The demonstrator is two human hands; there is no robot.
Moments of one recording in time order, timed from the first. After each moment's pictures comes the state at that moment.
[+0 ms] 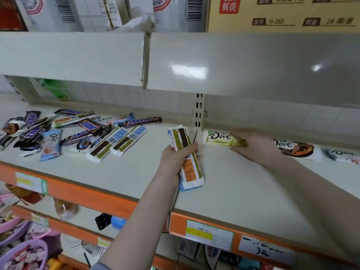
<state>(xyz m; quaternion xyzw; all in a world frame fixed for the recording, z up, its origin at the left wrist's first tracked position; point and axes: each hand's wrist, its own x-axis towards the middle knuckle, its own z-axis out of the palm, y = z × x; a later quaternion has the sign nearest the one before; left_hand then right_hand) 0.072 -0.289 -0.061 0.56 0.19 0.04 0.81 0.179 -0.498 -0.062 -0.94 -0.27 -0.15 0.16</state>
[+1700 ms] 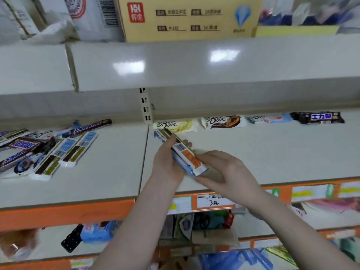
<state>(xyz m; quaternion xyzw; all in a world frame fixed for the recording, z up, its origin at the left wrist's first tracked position) 0.047 -0.381 -0.045 0.34 0.17 -0.03 0.92 -0.011 -0.520 -0.046 -0.91 -0.28 -0.17 0.26</state>
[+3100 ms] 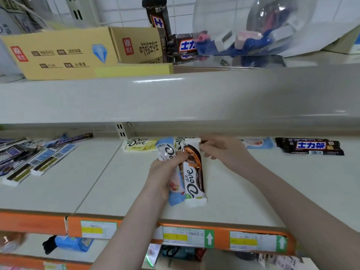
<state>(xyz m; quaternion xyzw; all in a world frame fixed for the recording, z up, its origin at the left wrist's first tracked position) 0.057 -0.502 -0.037 0.55 0.15 -0.01 0.82 0.095 -0.664 -0.010 -0.82 -0.16 0.00 0.56</state>
